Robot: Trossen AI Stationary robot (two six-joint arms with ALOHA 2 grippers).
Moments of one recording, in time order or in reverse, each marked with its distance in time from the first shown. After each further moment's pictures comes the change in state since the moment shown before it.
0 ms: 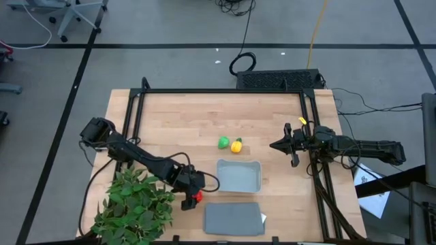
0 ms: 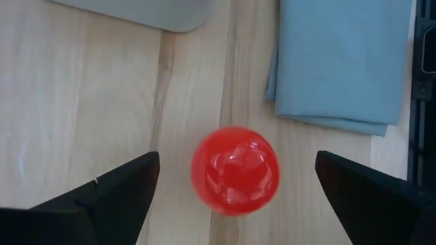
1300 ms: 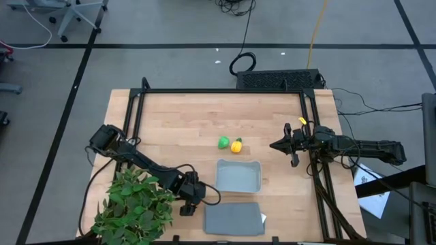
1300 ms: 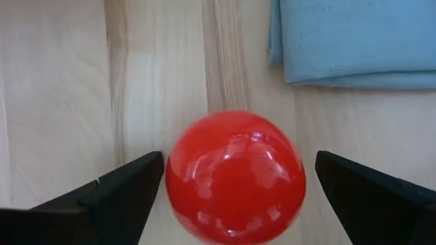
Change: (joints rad) left arm -0.050 0.152 0.002 0.067 -0.048 0.136; right arm 0.000 0.007 0.000 0.000 0.000 0.000
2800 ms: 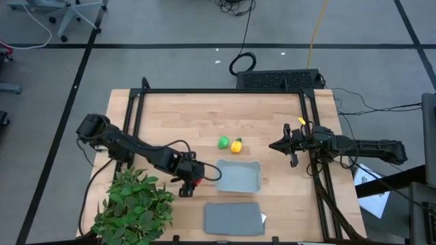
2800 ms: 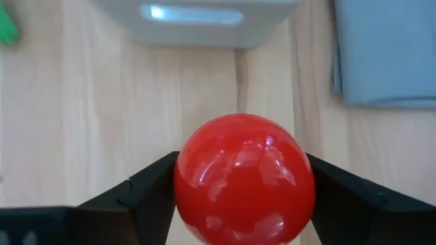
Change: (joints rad) left arm 0.160 -0.224 0.022 -0.216 -0.021 0.155; right arm 0.000 0.029 0.000 0.001 0.000 0.000
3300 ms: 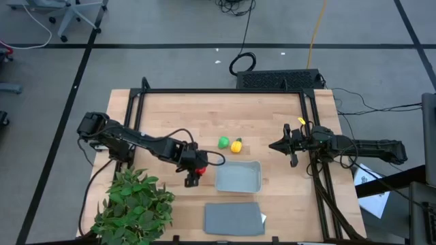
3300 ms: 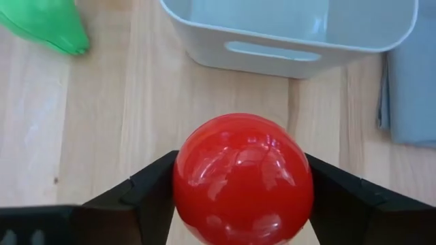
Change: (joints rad) left arm 0.112 -0.010 0.001 0.015 0.002 0.019; right arm 0.000 0.004 0.000 0.001 0.000 0.008
